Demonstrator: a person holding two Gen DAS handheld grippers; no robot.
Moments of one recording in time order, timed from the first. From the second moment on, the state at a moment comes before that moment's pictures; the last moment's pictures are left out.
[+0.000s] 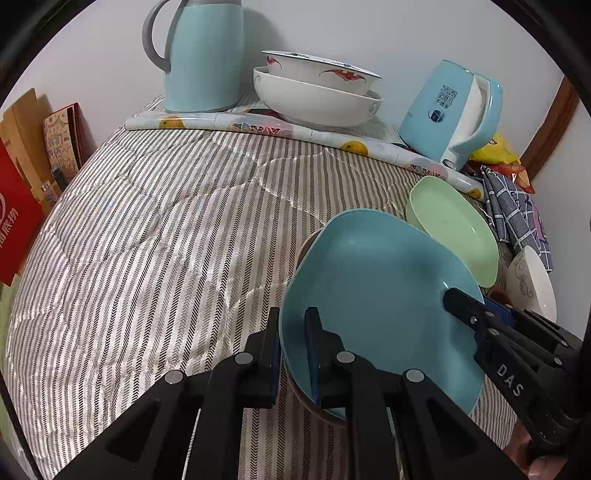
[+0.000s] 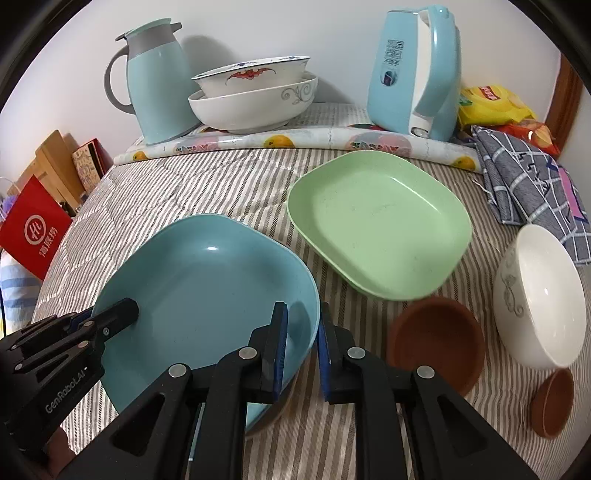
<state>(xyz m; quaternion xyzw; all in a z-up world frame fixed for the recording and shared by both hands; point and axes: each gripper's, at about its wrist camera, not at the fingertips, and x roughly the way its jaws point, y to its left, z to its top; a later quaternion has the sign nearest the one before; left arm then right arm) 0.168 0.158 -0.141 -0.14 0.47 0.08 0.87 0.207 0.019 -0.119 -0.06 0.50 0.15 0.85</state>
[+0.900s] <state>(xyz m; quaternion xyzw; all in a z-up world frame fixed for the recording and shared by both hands) 0.142 0.149 -0.130 -0.15 0.47 0.07 0.87 0.170 -0.022 -0.086 -0.04 0.47 0.14 0.87</state>
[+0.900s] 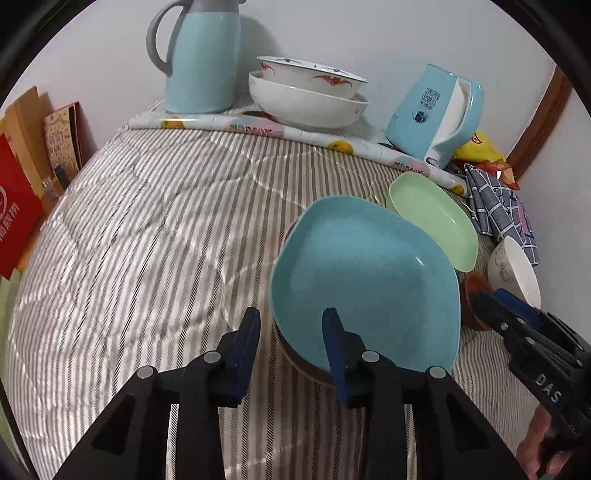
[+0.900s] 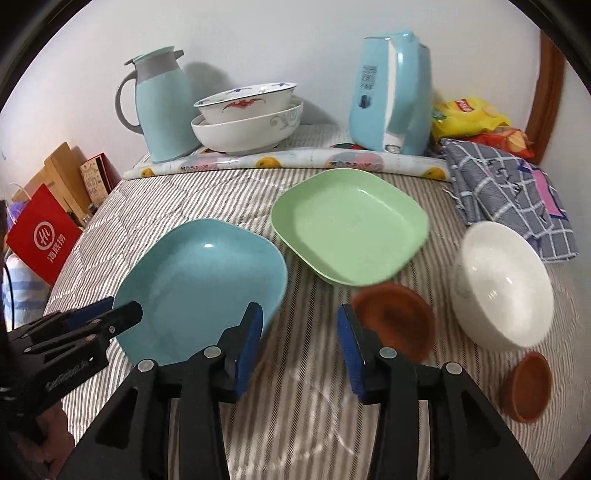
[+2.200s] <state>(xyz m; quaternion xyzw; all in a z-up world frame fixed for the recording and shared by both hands) 0.160 0.105 -0.072 -0.10 0.43 0.05 0.90 0.163 -0.096 -0.035 0.03 0.42 0.08 0.90</state>
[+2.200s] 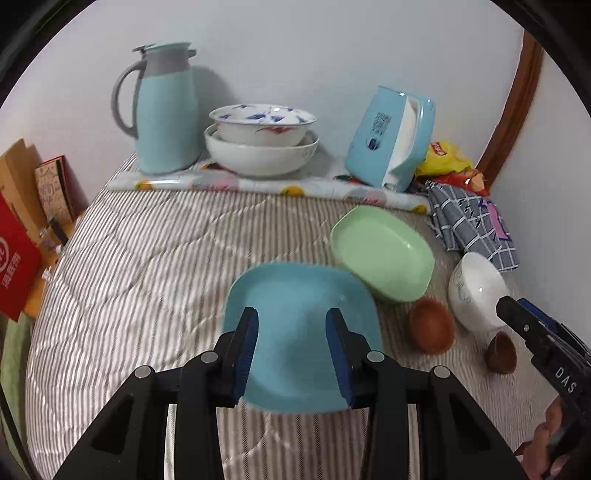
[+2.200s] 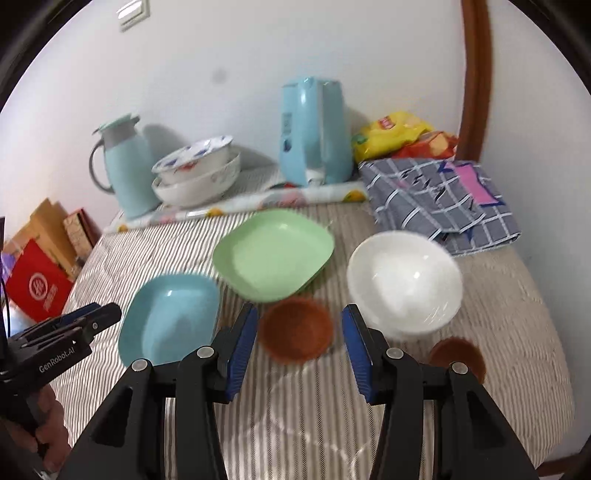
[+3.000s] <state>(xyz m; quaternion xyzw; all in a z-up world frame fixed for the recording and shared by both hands) 0.269 0.092 -0.098 -0.12 0.47 0.02 0.88 0.278 -0.094 -0.058 0.00 0.47 0.07 0.88</state>
